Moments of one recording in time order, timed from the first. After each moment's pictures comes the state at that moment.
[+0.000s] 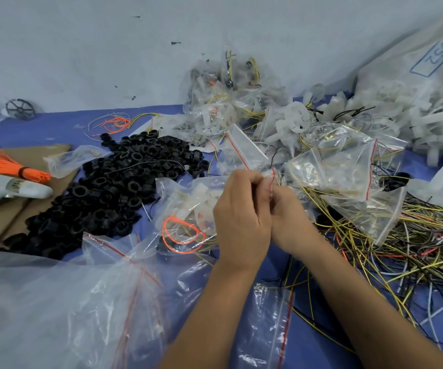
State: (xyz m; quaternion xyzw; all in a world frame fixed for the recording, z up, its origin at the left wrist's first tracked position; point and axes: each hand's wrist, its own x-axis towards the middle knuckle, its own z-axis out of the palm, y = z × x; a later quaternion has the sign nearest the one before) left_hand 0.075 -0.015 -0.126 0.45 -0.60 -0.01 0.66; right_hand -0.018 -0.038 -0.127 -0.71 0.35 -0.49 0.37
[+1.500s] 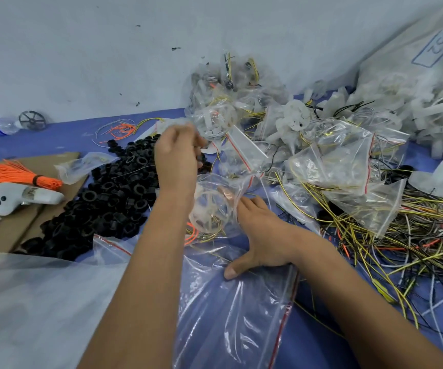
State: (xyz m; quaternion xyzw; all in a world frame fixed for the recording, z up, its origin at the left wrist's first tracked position) left_hand 0.159 -0.071 -0.056 0.52 -0.43 -0.32 0.66; right_hand -0.008 -0.034 -0.132 -0.88 0.43 -0.08 0.16
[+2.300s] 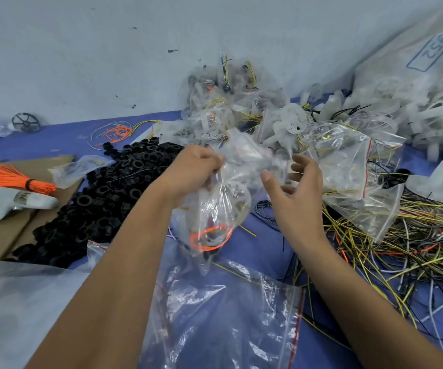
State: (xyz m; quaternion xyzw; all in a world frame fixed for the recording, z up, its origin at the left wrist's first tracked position) left_hand 0.172 -0.100 -0.067 0.55 -0.64 -0.39 0.37; right_hand -0.025 -0.047 -0.124 -0.54 0.55 -0.59 0.23
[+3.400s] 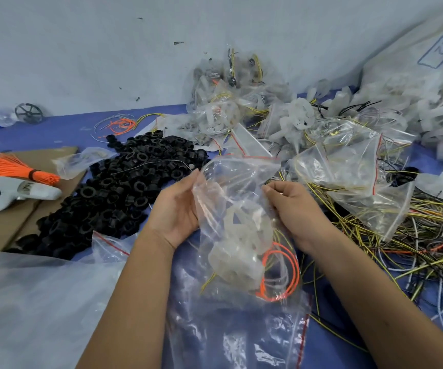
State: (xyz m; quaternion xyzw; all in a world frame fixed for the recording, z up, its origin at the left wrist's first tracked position) left_hand 0.195 -0.052 -0.126 0.35 -0.29 -0.72 0.53; right_hand -0.023 -0.052 -0.134 -0.50 0.49 -0.46 0.54
